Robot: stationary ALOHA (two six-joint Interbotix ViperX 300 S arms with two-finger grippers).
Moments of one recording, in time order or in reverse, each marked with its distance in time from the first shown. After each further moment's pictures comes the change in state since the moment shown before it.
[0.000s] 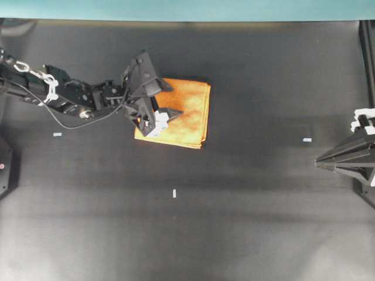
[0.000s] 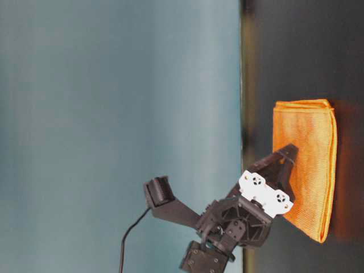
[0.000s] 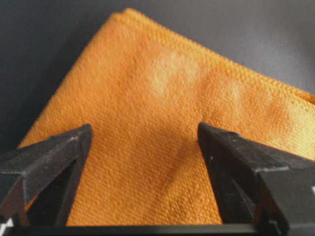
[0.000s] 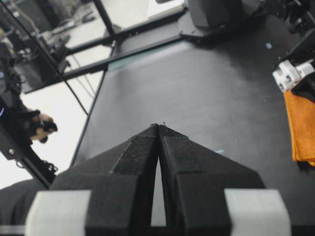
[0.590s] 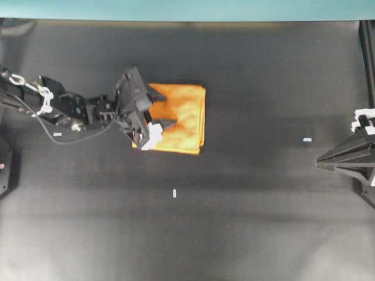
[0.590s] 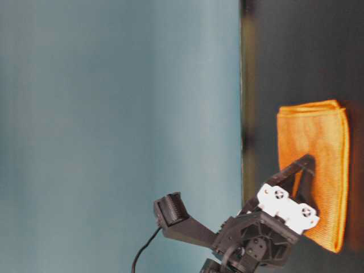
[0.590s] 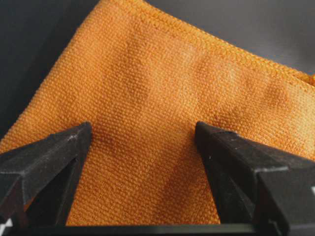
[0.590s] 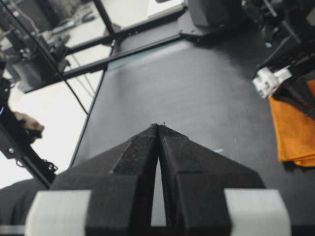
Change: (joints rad) left arm -0.103 -0.009 0.066 0.000 0.041 -0.055; right arm 0.000 -0.008 0.005 0.000 0.002 0.000
